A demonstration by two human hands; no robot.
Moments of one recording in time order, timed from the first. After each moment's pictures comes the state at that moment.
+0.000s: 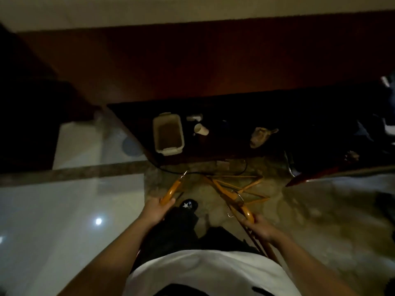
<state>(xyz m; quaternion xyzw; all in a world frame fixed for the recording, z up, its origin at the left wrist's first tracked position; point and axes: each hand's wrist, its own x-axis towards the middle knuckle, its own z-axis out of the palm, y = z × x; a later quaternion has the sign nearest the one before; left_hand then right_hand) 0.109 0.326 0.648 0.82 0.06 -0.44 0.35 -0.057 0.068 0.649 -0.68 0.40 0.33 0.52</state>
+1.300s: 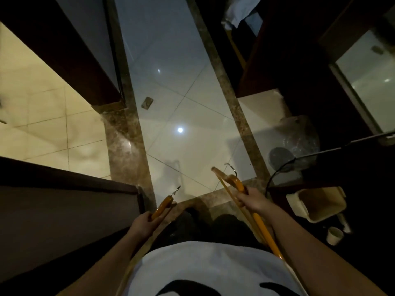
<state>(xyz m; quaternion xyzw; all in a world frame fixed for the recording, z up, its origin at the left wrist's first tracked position) -0.198 0.619 0.638 0.55 0.62 -0.19 0.52 0.096 0.489 0.660 -0.78 -0.17 0.57 0.19</state>
